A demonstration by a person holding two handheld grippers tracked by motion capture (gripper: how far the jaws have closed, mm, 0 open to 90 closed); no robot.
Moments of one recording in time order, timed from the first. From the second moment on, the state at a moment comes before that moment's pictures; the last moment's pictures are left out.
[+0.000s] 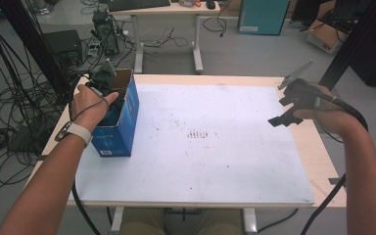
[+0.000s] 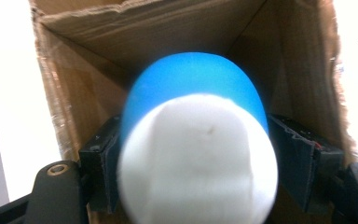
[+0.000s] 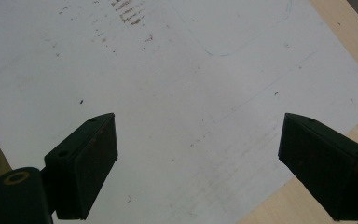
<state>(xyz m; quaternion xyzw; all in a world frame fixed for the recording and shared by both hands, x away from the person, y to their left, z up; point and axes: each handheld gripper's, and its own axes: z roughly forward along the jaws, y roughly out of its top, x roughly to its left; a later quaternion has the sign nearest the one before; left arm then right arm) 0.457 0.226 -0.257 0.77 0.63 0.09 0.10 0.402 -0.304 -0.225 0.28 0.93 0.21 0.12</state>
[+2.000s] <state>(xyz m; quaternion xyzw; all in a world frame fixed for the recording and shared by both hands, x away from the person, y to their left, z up) 0.431 0.154 -0.111 0.91 0.37 0.09 0.16 0.400 -0.313 -0.223 0.29 0.92 0.22 0.12</state>
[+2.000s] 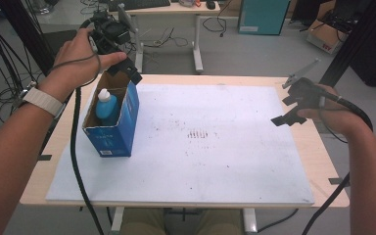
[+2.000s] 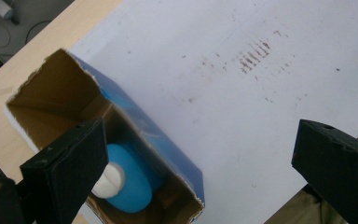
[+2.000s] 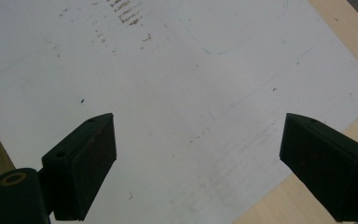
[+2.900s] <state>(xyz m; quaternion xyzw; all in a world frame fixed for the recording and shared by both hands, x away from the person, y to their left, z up) 0.420 0.076 -0.135 0.97 0.14 0.07 0.19 0.397 -0.316 -0.228 0.29 0.92 0.22 0.11</state>
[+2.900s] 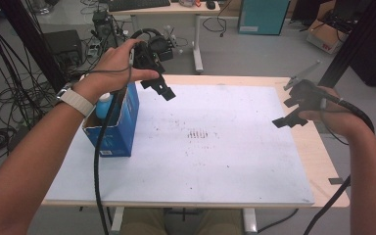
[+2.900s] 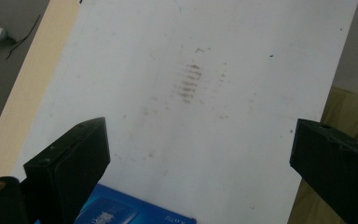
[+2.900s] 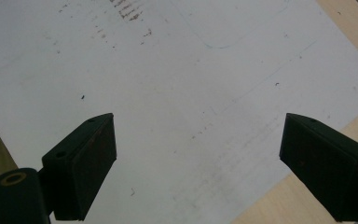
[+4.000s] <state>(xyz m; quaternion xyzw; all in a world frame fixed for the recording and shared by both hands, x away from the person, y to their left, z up) 0.416 0.039 -0.182 0.99 0.06 0.06 0.13 0.397 -0.321 -0.232 0.29 0.92 0.22 0.11</state>
